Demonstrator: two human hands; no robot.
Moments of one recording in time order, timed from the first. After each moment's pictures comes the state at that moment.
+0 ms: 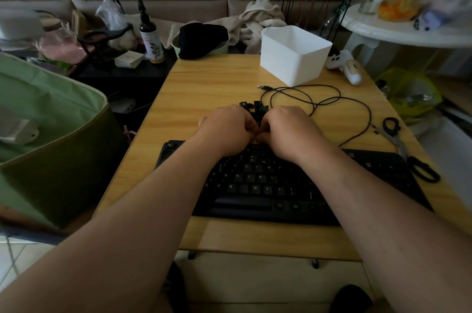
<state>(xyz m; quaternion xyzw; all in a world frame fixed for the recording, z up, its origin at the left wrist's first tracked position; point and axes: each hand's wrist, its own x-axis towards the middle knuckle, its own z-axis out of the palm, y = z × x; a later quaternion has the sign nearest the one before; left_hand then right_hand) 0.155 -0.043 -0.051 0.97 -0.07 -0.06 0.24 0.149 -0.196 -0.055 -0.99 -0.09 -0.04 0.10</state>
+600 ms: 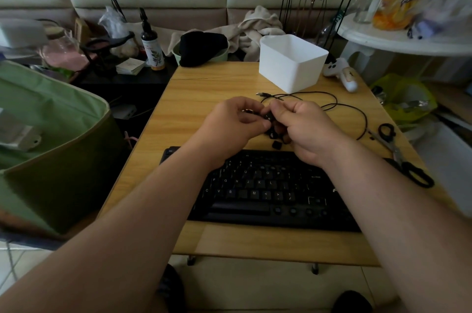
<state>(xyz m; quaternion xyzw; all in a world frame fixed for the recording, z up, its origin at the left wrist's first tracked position) 0.130 -0.045 -0.031 0.80 -0.06 -0.05 0.60 0.134 -0.209 -0.027 -0.73 0.00 0.06 0.68</state>
